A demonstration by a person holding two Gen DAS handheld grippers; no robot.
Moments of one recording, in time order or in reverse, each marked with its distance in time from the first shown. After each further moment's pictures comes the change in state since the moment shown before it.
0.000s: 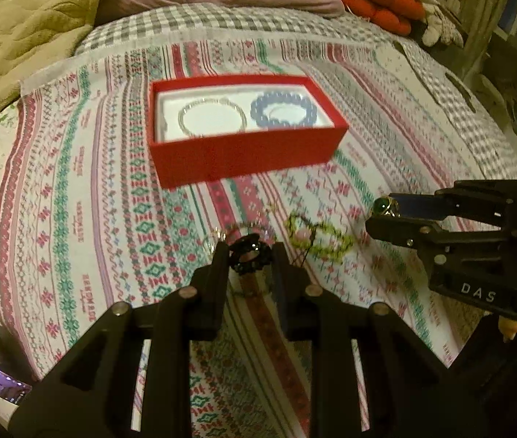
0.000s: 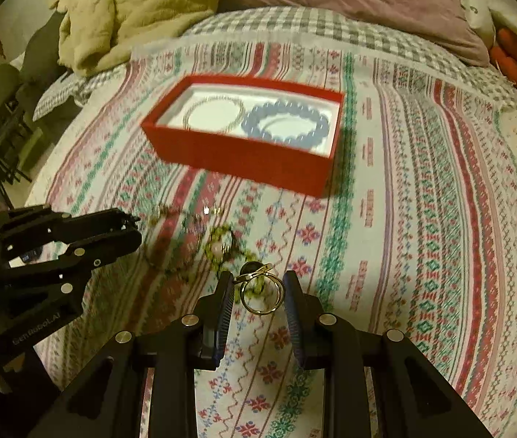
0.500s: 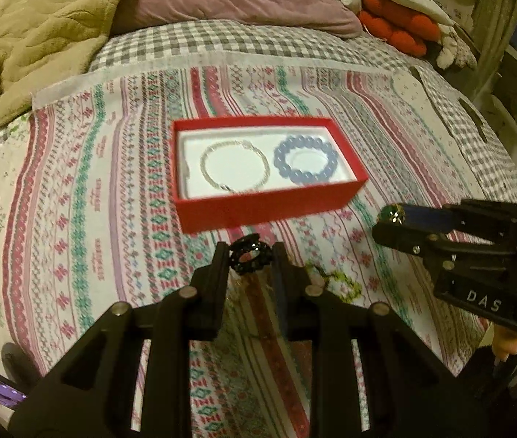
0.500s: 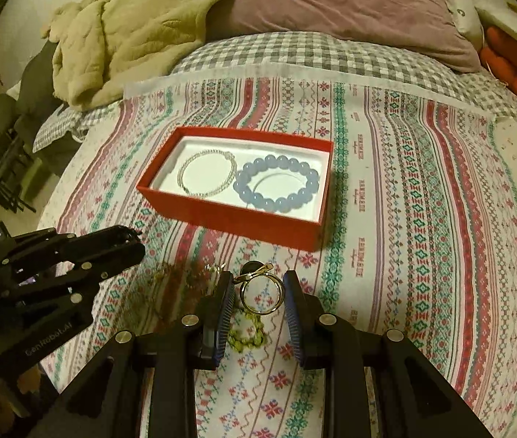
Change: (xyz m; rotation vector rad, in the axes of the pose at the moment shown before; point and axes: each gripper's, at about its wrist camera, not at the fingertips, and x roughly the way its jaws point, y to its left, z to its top) left arm -0.002 0.016 0.036 -0.048 -0.040 0.030; right arm -0.009 -0.008 0.036 0.057 -0.061 0.024
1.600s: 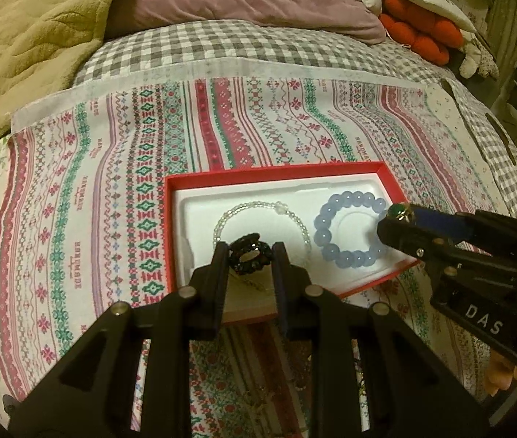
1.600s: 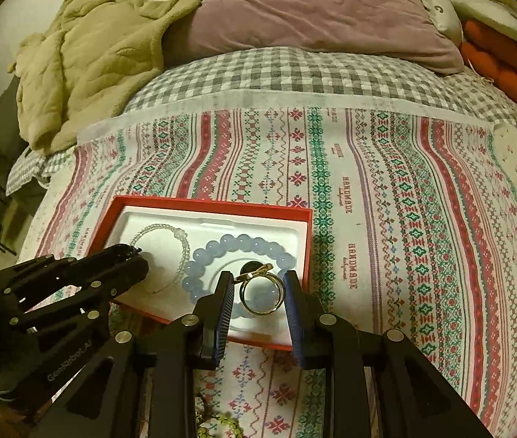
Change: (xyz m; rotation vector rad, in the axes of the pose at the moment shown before) left arm 0.065 0.012 0.050 0.000 -0.010 0.038; right arm 0.052 -0.026 0.056 0.083 -0.073 -0.067
